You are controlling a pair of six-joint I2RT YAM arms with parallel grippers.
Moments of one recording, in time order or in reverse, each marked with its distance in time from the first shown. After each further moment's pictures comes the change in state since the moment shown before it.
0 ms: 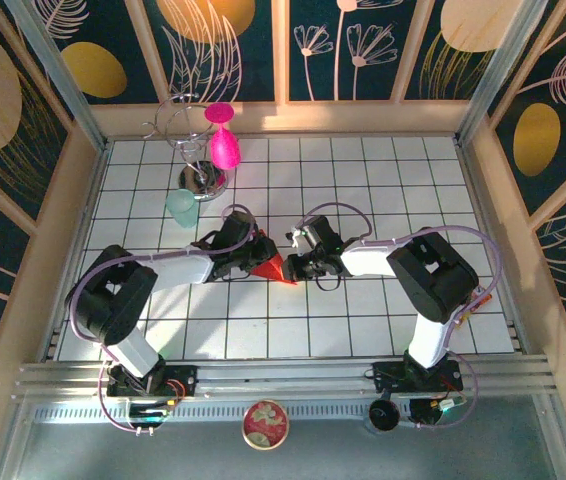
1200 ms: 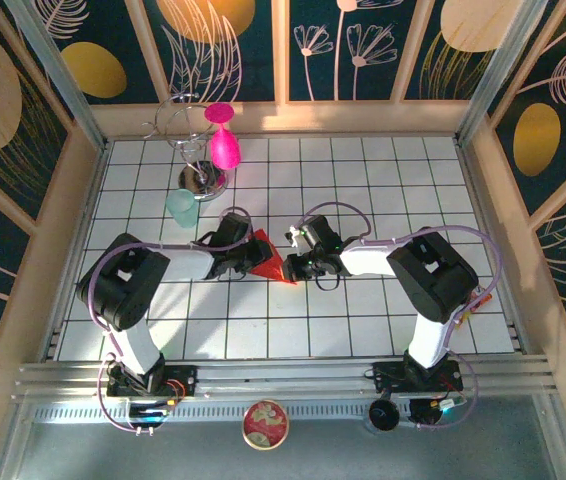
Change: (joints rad) left arm 0.082 0.096 -0.013 0.046 0.056 0.070; right arm 0.000 0.004 0.008 -0.025 0.021 -0.013
